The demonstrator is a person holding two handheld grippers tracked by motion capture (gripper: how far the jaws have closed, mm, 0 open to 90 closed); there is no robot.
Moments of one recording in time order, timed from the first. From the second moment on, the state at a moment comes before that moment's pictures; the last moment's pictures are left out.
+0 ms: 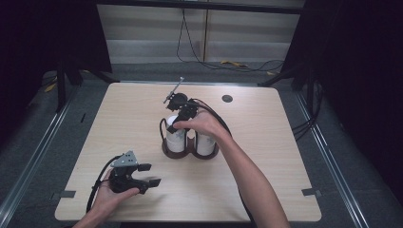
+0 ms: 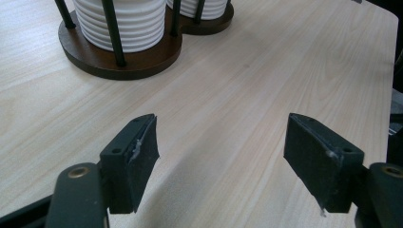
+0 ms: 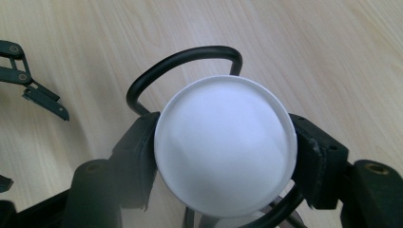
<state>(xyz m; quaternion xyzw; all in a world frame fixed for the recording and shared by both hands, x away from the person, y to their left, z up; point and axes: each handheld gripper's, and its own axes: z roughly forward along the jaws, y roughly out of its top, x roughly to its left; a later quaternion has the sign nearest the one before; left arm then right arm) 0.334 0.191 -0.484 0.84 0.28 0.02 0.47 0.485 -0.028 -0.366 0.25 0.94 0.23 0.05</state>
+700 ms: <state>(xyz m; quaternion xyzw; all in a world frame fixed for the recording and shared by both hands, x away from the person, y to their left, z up) 0.335 0.192 -0.484 0.84 0.29 0.02 0.47 0.480 -0.035 -0.357 0.25 0.93 0.25 0.05</state>
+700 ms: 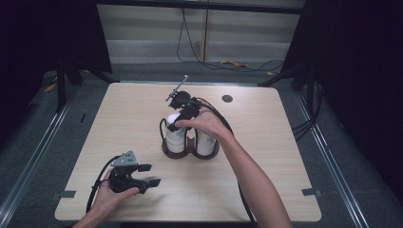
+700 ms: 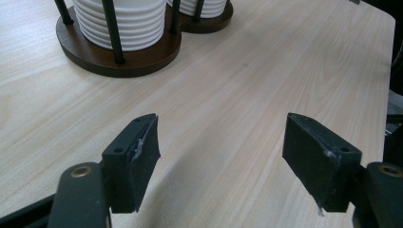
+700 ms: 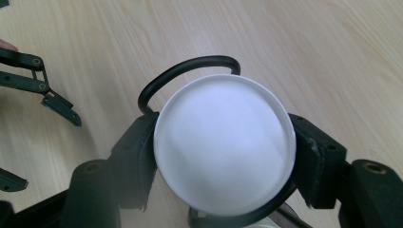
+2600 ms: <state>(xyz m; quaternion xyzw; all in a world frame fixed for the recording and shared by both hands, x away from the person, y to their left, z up) 0.335 0.192 -0.485 0.84 0.29 0.01 0.47 0.475 -0.046 -0.356 0.24 0.92 0.30 0.03</state>
